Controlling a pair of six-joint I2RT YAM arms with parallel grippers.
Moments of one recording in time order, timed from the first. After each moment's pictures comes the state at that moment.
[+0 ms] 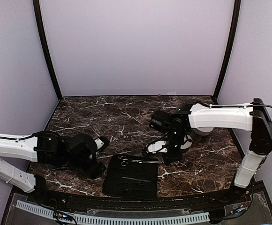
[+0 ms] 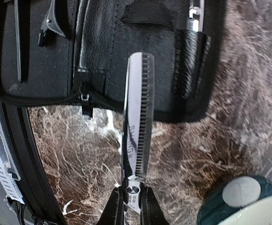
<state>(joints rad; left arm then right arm) -1.21 1.17 0.80 -0.67 -0.26 -0.38 0.96 1.73 1.33 -1.11 -0.13 -0.61</state>
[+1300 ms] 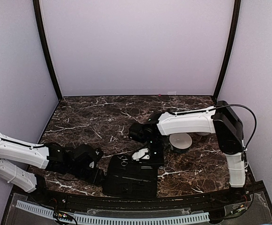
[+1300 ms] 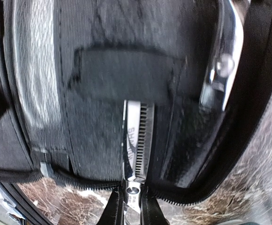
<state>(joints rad) -1.08 1.23 0.51 -0.38 -0.02 -0.76 1.05 2.10 1.59 -1.18 -0.04 -0.51</state>
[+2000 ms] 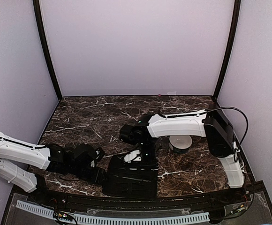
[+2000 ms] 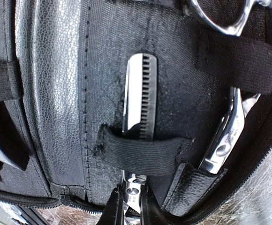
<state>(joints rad) -1.06 1.25 0.48 -0.28 0.04 -0.79 1.11 2.22 1.77 -1.23 -0.05 -0.51</state>
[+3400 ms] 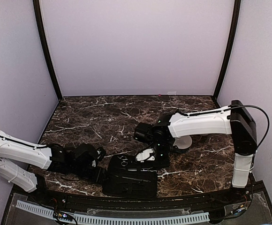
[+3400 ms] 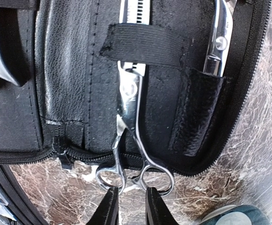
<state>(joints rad) -1.06 1.28 0.49 -0.25 0.03 -0.79 1.08 1.95 1.45 -1.08 0.01 -0.52</state>
